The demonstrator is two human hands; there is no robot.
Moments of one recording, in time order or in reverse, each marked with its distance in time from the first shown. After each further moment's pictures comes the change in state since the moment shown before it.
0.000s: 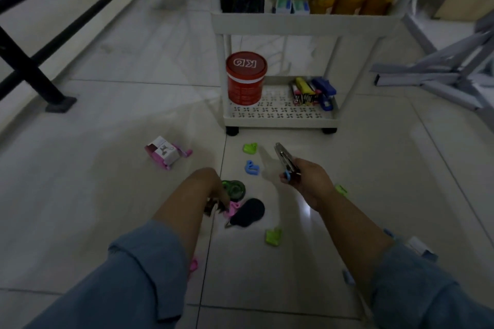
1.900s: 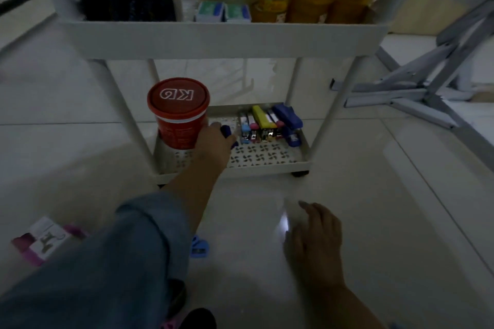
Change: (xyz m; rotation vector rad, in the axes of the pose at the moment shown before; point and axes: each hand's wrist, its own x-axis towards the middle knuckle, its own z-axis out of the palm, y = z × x) left_hand 0.158 0.167 -0.099 -0.432 0.747 0.475; right_hand 0.092 0.042 -0.088 -1.146 0.543 -0.734
